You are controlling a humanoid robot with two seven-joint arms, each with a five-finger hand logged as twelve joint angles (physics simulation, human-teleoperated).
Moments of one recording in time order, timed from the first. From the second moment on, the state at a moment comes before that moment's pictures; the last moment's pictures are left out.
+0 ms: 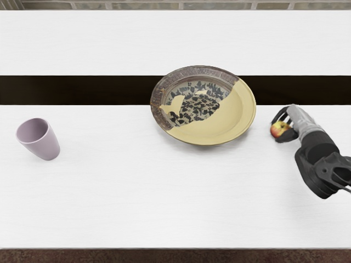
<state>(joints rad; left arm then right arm) -0.02 0.00 0.40 -0.16 0.02 -0.01 -0.04 0.83 -0.67 0.14 1.45 -1.14 -0.60 -0.61</state>
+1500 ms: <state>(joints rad) -0.02 0.00 0.40 -0.16 0.02 -0.01 -0.04 0.91 -0.42 0.70 1.36 -0.93 0.12 -0.57</state>
